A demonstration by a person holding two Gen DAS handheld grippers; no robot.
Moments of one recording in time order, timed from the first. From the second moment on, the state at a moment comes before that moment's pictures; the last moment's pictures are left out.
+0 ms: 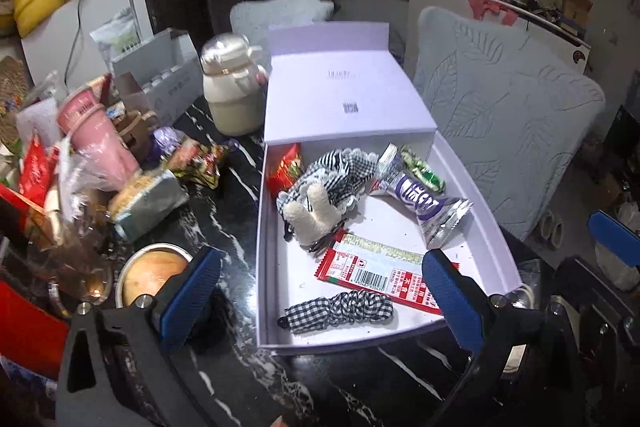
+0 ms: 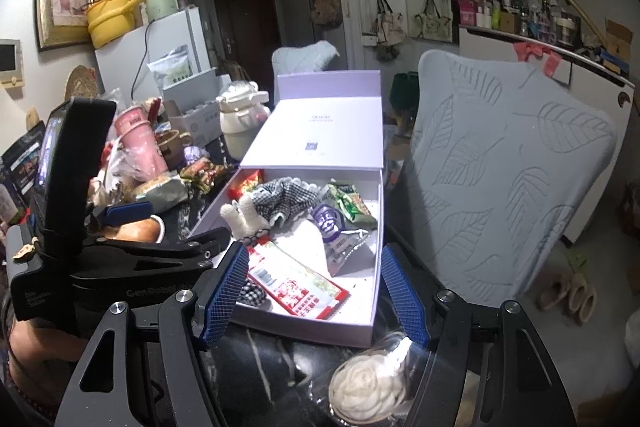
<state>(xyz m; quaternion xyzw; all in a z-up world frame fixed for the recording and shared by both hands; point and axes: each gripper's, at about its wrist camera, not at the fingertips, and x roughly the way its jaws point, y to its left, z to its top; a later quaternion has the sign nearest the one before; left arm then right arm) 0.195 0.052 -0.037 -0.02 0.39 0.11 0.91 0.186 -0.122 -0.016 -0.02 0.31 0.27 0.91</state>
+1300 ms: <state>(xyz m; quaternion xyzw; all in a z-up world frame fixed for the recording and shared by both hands) 0.016 -0.027 0.028 -0.02 0.30 0.04 0.95 0.011 -0.203 0.036 -0.02 0.23 0.28 0.93</state>
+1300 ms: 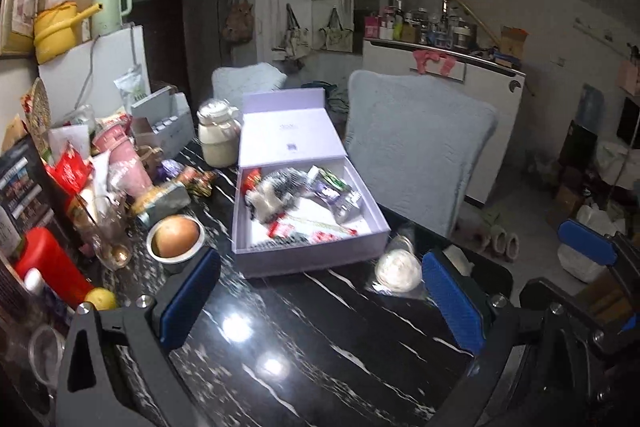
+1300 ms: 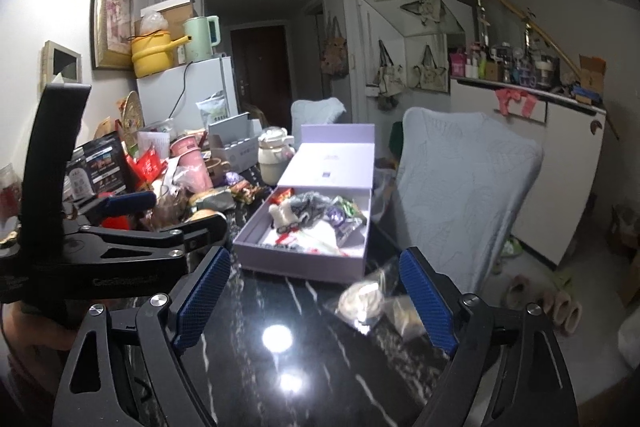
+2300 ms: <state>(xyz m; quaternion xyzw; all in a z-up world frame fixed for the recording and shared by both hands) 0.065 -0.102 -0.063 -0.04 0.39 -0.05 0.92 0.050 -0.295 -0.082 0.05 0.36 0.20 0.91</state>
